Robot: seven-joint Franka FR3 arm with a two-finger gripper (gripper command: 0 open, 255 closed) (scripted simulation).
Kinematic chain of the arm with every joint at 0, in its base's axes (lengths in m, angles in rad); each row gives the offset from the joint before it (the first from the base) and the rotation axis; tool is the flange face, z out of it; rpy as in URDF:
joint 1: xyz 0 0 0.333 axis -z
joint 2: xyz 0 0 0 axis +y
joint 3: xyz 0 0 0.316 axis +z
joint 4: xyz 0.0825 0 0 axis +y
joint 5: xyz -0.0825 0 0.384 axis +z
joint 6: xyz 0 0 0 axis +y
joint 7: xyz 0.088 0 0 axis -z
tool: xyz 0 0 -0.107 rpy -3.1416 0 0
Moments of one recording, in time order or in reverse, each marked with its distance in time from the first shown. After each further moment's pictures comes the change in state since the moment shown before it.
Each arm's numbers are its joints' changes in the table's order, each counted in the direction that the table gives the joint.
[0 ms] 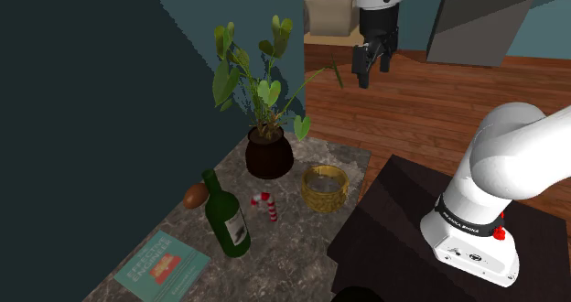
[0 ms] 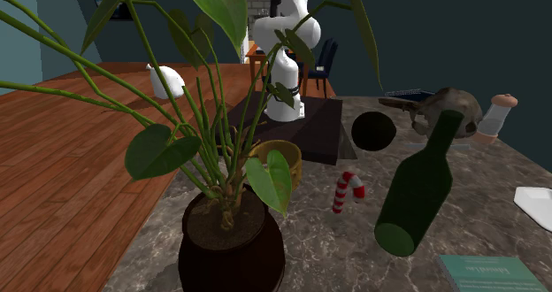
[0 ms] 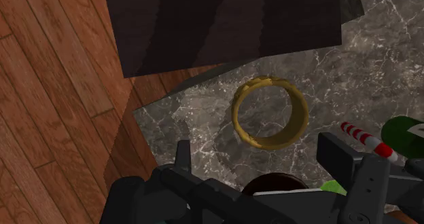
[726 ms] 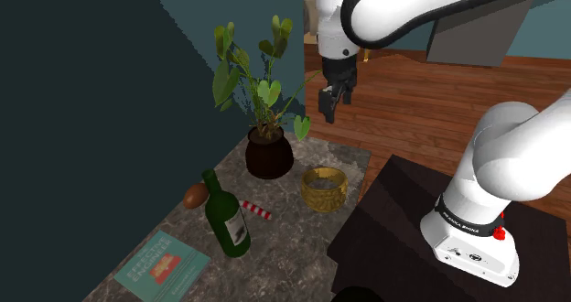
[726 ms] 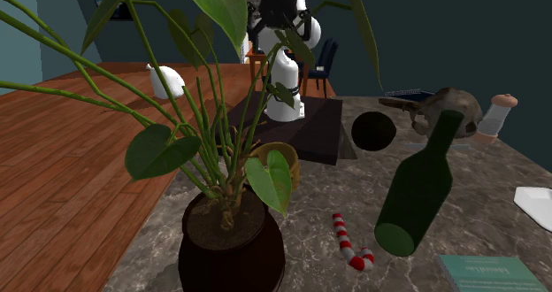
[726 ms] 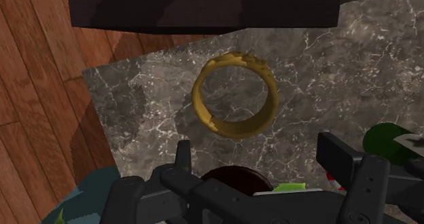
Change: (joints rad) arm -0.078 0.162 0.090 0.112 0.035 -0.317 0.005
